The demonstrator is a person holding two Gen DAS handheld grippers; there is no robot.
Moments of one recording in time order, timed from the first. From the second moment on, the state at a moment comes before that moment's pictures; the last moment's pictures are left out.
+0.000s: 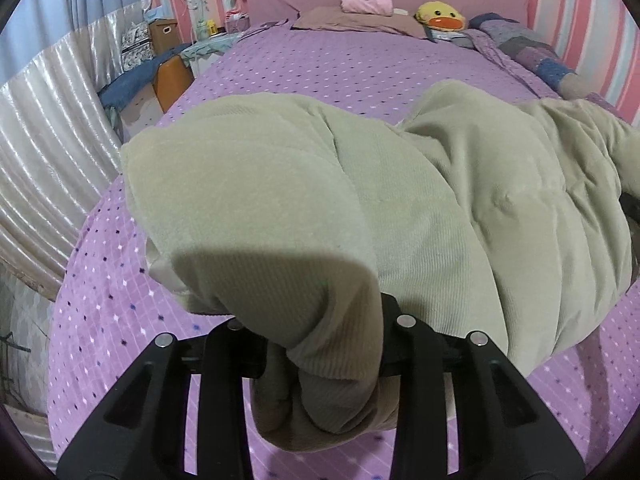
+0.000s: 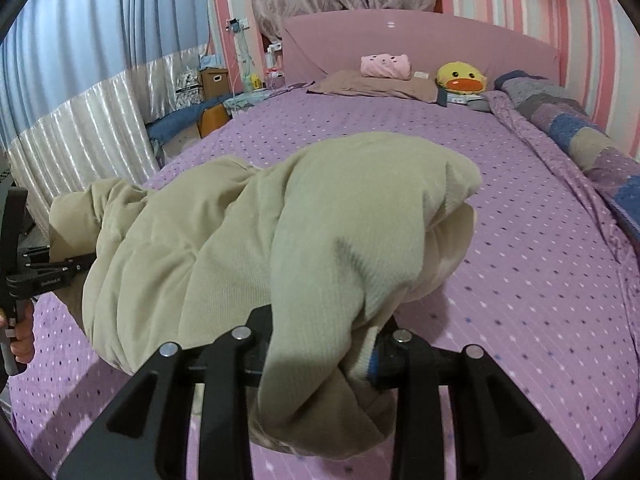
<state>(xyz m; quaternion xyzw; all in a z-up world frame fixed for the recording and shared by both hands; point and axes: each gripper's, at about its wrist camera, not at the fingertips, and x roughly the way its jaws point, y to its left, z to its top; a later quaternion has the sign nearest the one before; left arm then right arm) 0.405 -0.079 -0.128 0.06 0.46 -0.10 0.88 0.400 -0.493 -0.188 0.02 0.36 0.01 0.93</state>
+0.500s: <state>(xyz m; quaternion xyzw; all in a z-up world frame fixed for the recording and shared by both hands) 0.272 -0.102 -0.128 0.07 0.45 -0.14 0.88 0.238 -0.511 -0.183 0.04 0.35 -0.02 0.93</state>
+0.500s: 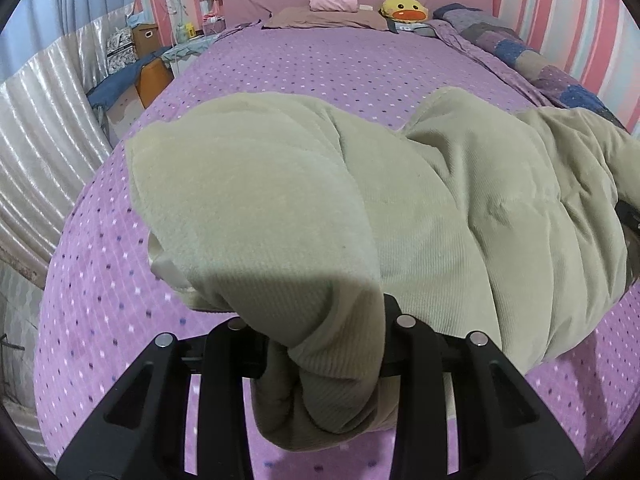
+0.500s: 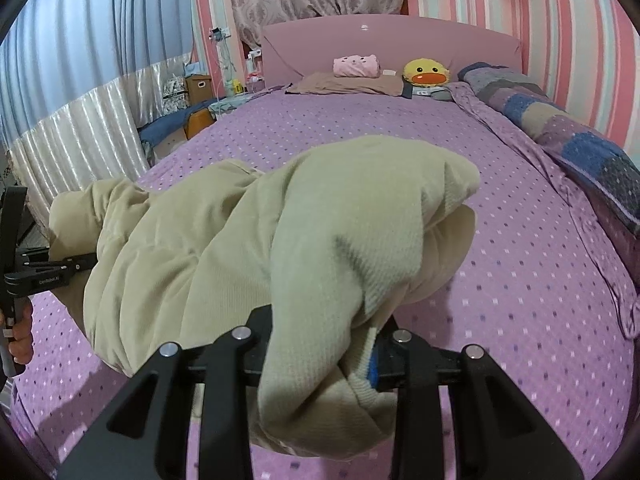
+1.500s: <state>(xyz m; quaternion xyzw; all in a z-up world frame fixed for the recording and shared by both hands) 0.240 -0.063 -0.192 0.03 0.49 -0.14 0.86 0.212 -0.530 -0.255 0.06 0.42 -0.06 0.90</state>
